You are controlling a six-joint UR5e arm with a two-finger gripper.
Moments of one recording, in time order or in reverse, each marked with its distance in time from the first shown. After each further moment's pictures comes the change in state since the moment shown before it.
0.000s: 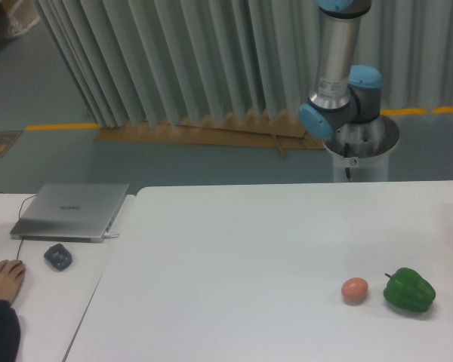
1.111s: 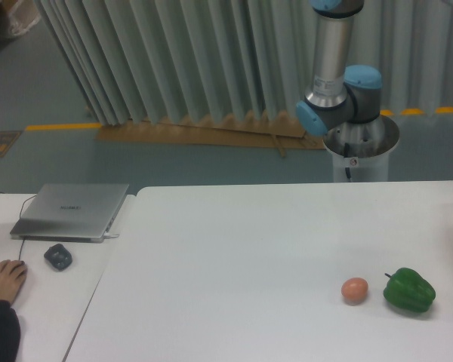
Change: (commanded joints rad) arm -0.187 0.021 -0.011 -0.003 -0.155 -0.469
